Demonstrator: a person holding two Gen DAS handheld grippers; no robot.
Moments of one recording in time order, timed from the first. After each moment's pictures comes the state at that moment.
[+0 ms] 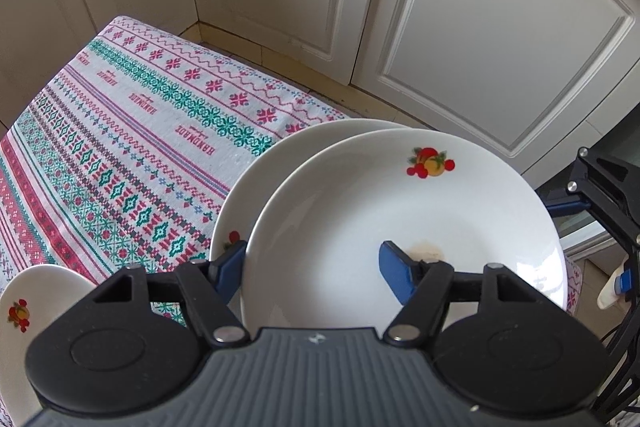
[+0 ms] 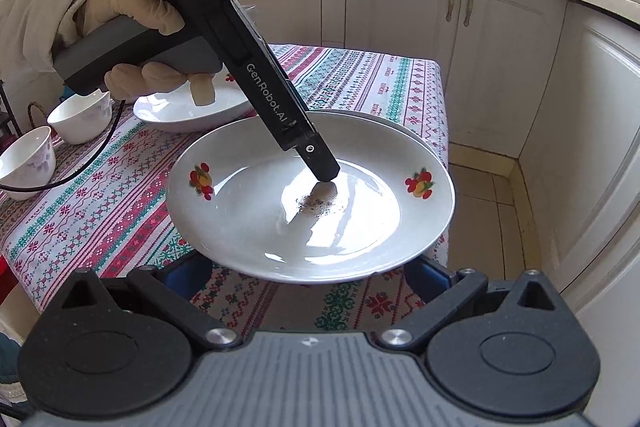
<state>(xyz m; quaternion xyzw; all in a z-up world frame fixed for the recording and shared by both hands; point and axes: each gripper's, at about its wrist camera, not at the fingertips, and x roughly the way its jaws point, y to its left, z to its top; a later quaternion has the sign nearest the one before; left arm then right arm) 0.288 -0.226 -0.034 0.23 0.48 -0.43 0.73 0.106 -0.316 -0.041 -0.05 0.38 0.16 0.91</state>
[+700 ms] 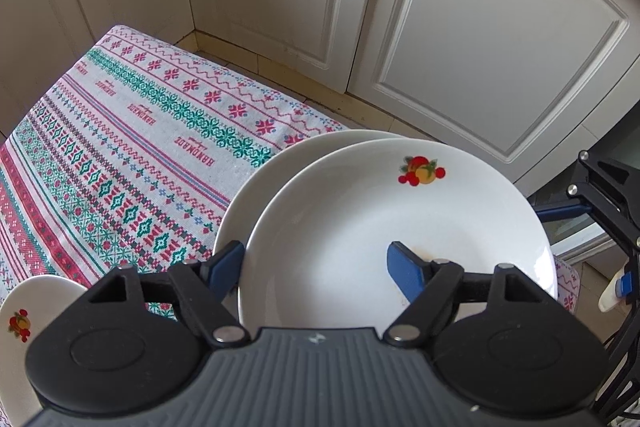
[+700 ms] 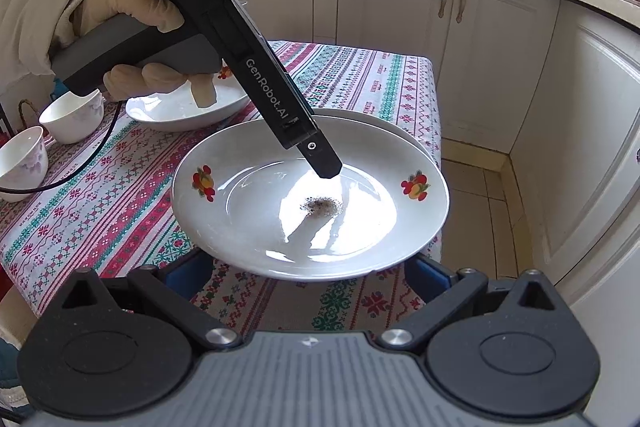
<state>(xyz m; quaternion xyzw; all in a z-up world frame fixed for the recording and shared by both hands) 0.290 -0.226 -0.031 0.22 0.47 -0.44 0.73 0.109 -0.312 -0.038 -0.06 0.39 0.14 0.91</state>
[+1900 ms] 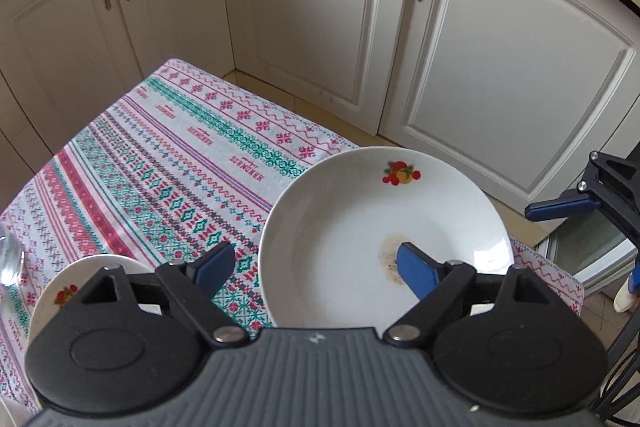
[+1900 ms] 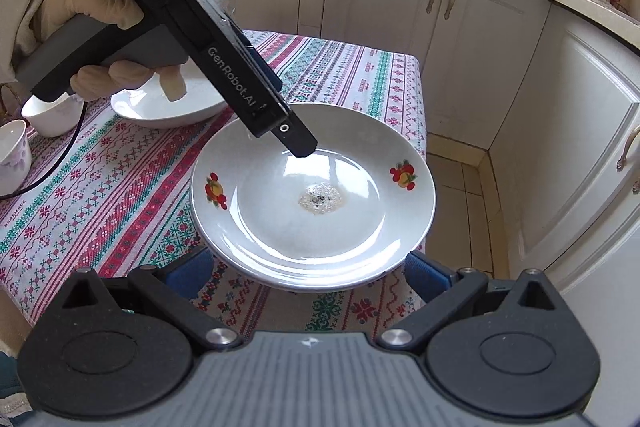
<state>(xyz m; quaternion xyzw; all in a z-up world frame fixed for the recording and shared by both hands) 0.261 -0.184 0.003 0.20 0.40 -0.40 0.80 0.106 -0.300 -0.020 -0.08 0.40 0.10 0.91</state>
